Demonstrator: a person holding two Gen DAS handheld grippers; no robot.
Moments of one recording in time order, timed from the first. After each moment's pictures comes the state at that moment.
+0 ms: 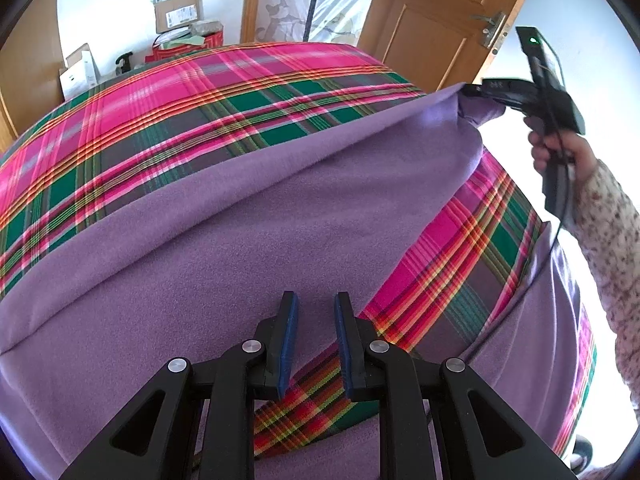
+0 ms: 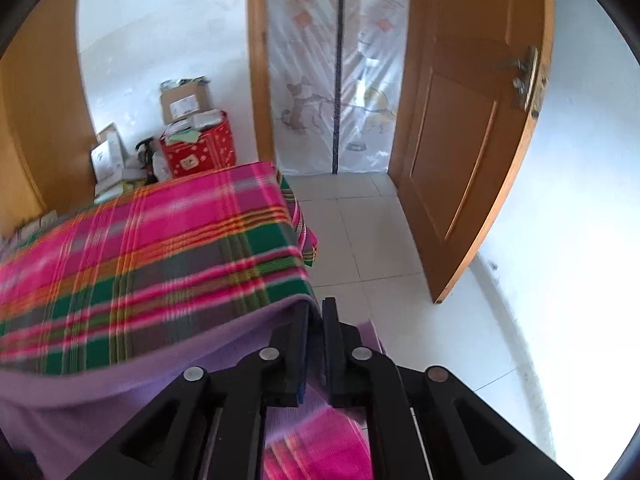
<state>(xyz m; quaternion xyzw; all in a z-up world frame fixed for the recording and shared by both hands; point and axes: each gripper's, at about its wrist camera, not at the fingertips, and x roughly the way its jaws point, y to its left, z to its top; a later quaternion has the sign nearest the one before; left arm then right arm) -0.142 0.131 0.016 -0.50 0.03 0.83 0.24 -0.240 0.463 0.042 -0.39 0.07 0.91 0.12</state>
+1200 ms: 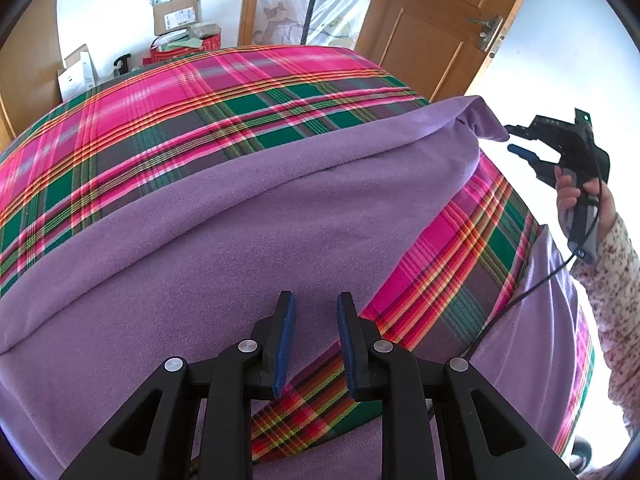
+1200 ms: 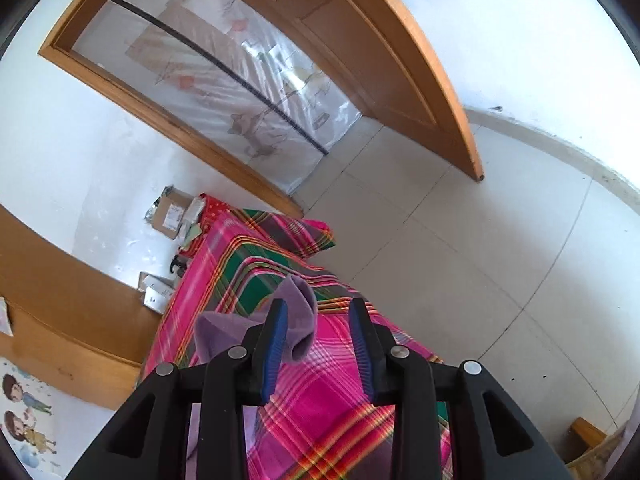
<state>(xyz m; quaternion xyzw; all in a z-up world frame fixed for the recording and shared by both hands) -0.142 0.130 0.016 -0.50 0.02 0.83 0.25 -0.138 0.569 -0.005 -0.32 0.43 0.83 0.13</state>
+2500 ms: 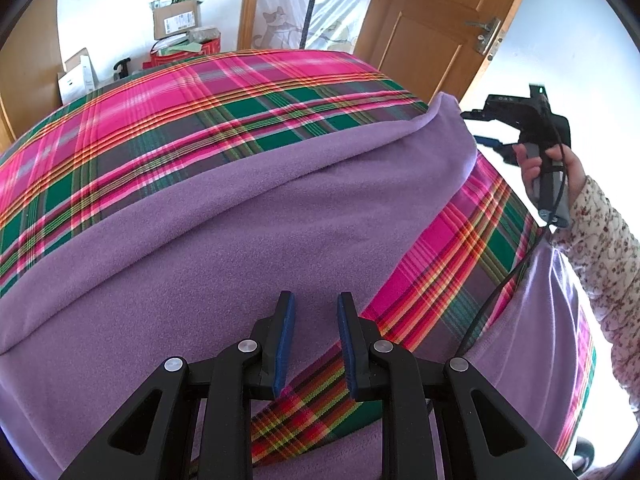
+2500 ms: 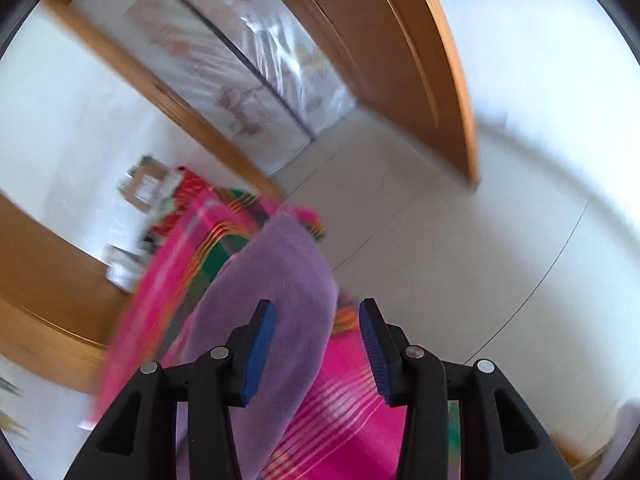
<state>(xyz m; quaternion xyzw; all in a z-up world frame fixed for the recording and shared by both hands) -0.138 0.130 0.018 -0.49 0.02 0.84 0.25 -0.213 0.555 -0.022 -0.38 0.42 0.82 0.11</state>
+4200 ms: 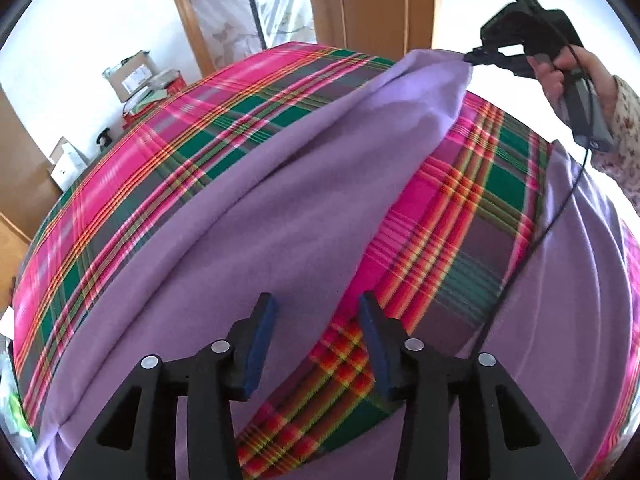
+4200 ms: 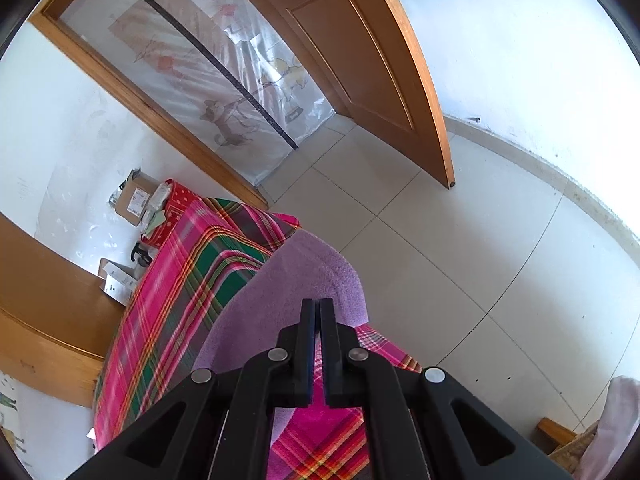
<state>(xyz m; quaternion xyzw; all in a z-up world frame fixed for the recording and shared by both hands) -0.122 0.179 0.016 -0.45 0.20 0.83 0.25 -0.166 0.559 0.009 -0.37 0.37 0.83 0.17</state>
